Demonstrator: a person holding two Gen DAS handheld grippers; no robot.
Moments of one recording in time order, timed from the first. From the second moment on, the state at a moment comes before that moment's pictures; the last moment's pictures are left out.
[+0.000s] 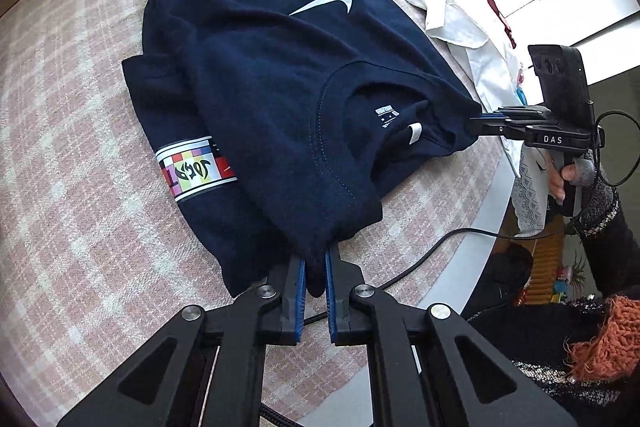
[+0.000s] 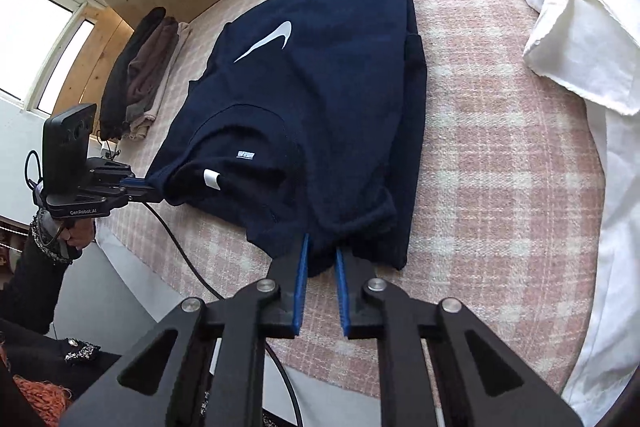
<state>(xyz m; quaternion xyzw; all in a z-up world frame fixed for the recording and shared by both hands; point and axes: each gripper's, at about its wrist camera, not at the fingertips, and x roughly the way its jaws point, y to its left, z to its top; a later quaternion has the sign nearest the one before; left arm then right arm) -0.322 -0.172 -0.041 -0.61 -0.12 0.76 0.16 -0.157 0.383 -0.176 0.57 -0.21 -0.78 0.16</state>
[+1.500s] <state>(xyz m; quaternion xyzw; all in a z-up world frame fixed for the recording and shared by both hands) -0.507 0.074 -0.013 -0.70 0.11 0.68 0.19 -0.137 0.411 -0.185 0.49 -0.08 -0.85 0.20</state>
